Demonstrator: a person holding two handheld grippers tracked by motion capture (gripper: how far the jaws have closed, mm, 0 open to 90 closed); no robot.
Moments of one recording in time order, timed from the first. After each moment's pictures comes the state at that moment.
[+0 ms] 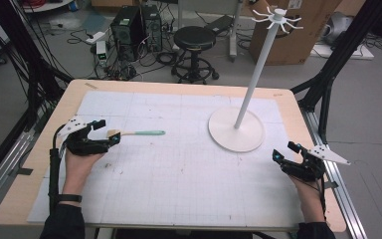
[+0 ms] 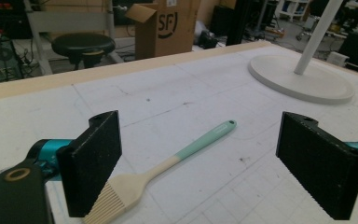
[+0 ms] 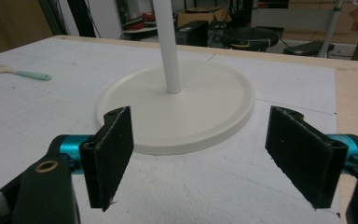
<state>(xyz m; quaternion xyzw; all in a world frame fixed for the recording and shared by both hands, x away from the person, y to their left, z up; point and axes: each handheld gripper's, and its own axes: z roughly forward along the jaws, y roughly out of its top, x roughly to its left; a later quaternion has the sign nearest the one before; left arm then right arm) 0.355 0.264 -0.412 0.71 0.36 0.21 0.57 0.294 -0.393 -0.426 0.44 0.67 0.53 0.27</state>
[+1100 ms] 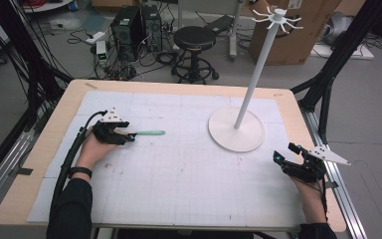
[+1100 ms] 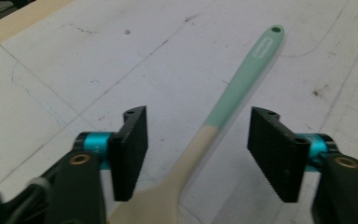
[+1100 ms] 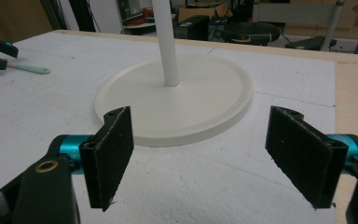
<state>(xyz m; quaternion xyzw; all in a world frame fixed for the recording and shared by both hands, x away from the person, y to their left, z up) 0.430 0.228 -0.448 0.86 0.26 0.19 0.39 0.294 -0.397 -0.430 0.44 0.68 0.53 0.26</state>
